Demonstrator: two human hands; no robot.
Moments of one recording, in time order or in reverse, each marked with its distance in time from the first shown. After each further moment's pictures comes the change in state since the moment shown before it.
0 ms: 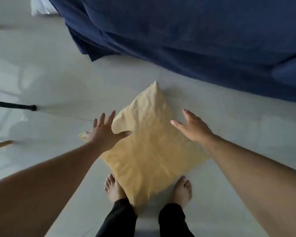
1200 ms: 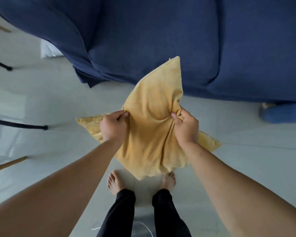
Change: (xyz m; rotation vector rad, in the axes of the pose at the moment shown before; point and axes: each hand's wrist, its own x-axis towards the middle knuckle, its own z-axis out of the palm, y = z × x) left_hand -0.188 0.128 -0.138 -0.790 0.405 0.091; right_hand -0.204 -0.055 -0.103 0.608 0.731 -0.031
